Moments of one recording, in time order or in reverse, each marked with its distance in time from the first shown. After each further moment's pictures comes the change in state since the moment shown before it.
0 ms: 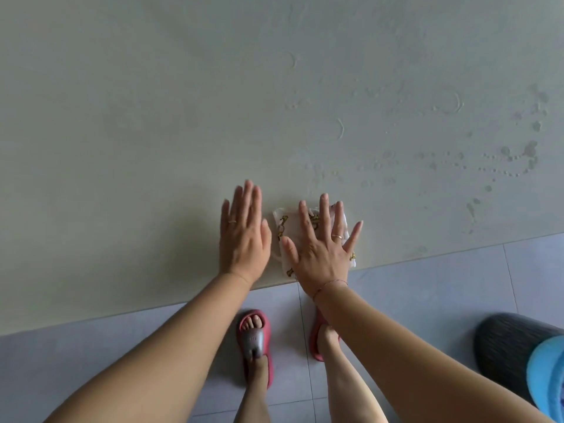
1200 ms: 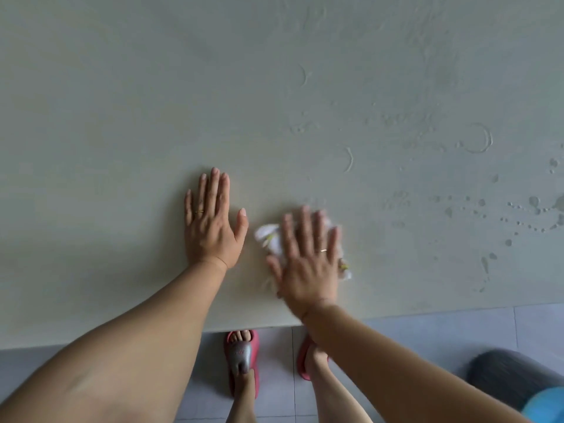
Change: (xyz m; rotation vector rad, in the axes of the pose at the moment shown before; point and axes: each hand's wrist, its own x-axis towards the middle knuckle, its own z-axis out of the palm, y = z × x) left_hand 0.069 -0.042 0.014 0.160 0.053 -0.191; right_hand 0.051 -0.002 -0.004 -0.031 0.095 -0.253
